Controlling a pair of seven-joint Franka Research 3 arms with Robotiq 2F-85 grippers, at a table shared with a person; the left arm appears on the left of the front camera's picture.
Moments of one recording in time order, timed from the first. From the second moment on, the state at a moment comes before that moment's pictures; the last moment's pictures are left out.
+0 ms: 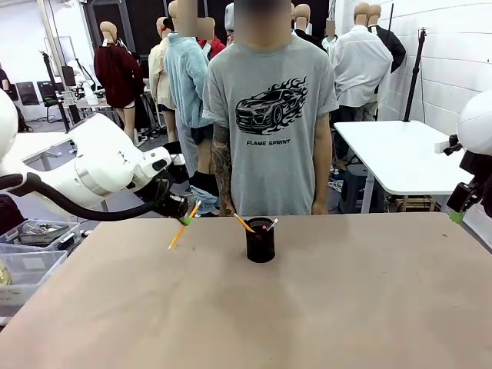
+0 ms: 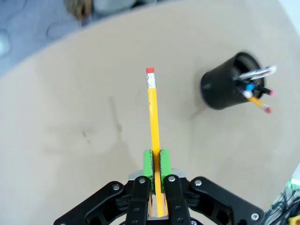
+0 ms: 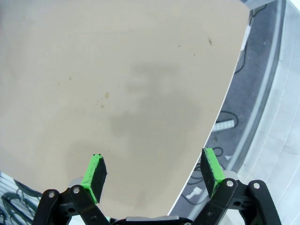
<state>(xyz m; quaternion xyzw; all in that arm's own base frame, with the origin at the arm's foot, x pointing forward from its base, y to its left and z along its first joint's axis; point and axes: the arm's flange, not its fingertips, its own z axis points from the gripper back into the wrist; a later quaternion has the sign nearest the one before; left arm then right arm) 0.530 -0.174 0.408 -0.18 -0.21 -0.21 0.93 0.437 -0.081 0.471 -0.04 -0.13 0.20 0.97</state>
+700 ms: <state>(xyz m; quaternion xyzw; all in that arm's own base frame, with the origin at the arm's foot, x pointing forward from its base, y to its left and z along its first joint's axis) 0.583 -0.185 0.389 -0.42 -0.34 -0.44 0.72 0.437 -0.081 0.471 -0.04 -0.13 0.20 0.97</state>
